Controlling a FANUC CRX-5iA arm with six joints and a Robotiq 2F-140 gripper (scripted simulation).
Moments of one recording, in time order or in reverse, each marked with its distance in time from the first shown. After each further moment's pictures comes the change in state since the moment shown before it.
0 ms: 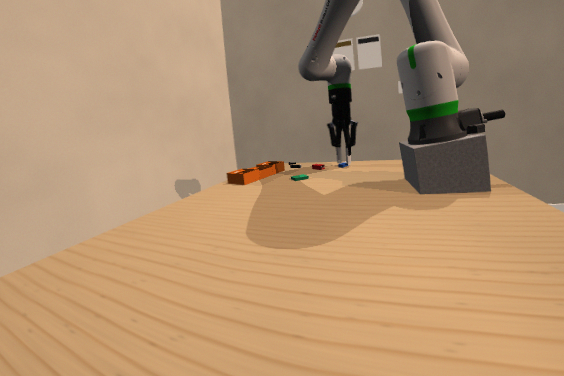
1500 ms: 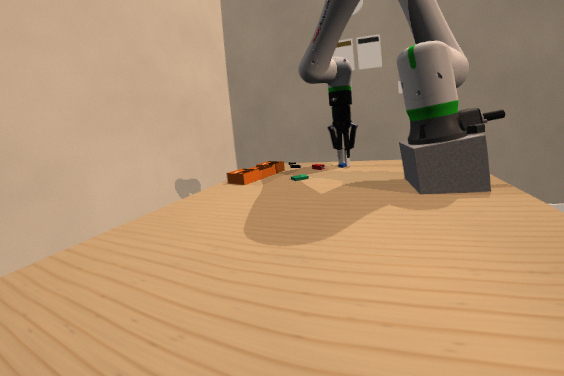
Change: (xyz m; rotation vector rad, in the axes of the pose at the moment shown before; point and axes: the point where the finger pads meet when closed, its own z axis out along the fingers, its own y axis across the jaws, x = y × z) arm 0.000 0.000 0.010 0.000 0.000 0.000
